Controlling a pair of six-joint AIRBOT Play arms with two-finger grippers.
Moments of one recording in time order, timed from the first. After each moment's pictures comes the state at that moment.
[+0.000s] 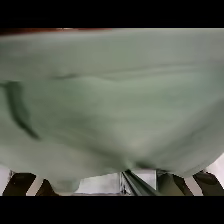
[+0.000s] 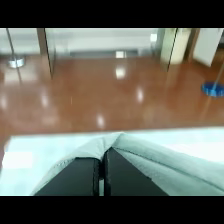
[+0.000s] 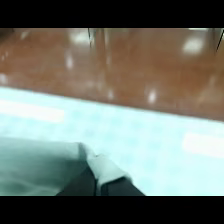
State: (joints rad) left arm 0.06 -0.60 1.78 1.42 -1.39 -1.53; right arm -0.18 -0.70 1.87 -1.12 1.63 1.52
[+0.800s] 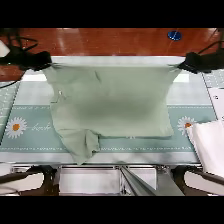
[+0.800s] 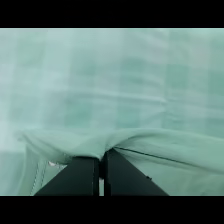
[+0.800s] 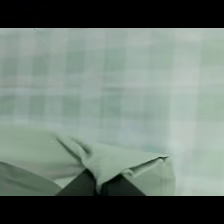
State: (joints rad) left arm 0.02 -1.45 1.47 1.39 -1.00 -1.67; right arm -0.18 -1.38 1.43 -1.05 1.13 1.40
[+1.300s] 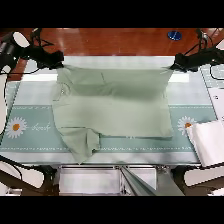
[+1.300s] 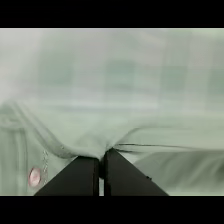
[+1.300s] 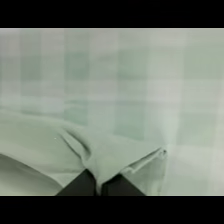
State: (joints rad) left arm 0.04 -1.77 1.76 1.24 -1.23 -1.56; right arm -0.20 -1.69 1.67 -1.07 1.26 1.37
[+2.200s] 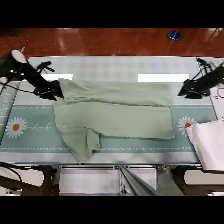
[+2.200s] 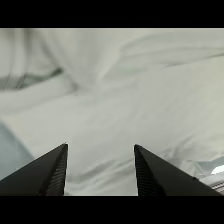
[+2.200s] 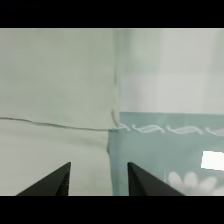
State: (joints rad) left arm 0.15 -1.66 1.46 1.20 -1.56 -1.42; right arm -0.32 -1.50 1.36 -1.28 1.43 1.42
